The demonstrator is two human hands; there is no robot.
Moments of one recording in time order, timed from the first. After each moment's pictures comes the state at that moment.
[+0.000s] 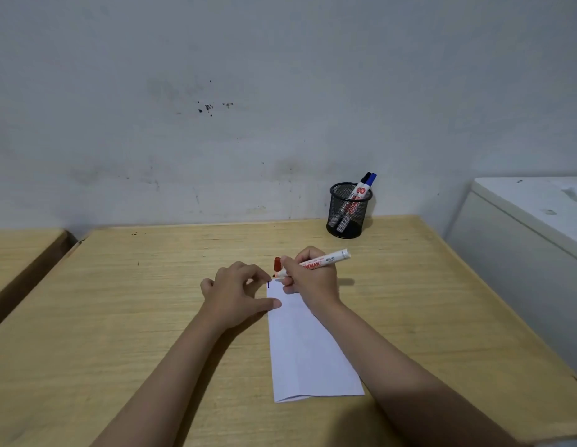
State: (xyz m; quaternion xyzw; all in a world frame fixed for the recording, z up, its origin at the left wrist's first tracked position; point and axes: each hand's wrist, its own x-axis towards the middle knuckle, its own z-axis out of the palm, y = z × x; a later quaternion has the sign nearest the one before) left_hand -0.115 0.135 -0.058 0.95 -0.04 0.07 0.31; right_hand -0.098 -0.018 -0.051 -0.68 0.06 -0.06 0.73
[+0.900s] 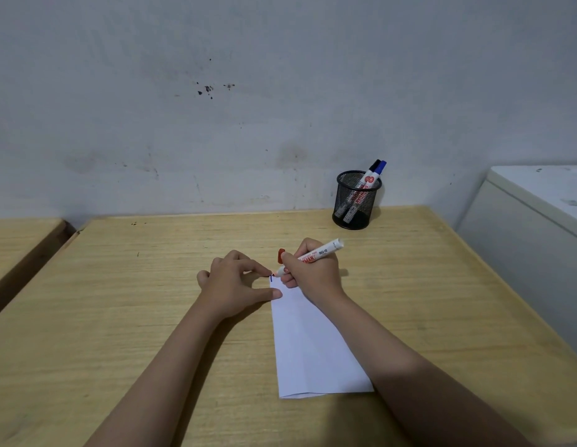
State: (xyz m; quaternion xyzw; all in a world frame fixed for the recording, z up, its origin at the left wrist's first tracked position) left_hand -0.109 0.141 -0.055 0.95 -0.02 0.05 0.32; right_hand -0.085 -0.013 -0.058 -0.70 0.03 -0.04 0.71
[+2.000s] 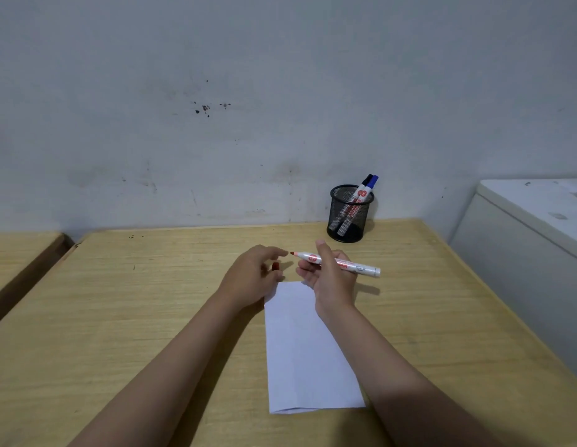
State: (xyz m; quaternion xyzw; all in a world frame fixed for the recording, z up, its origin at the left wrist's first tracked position) left_hand -0.072 0.112 -0.048 0.92 -0.12 0.07 0.37; right_hand -0.089 -0.031 -0.035 -0.45 0.16 -0.09 0.87
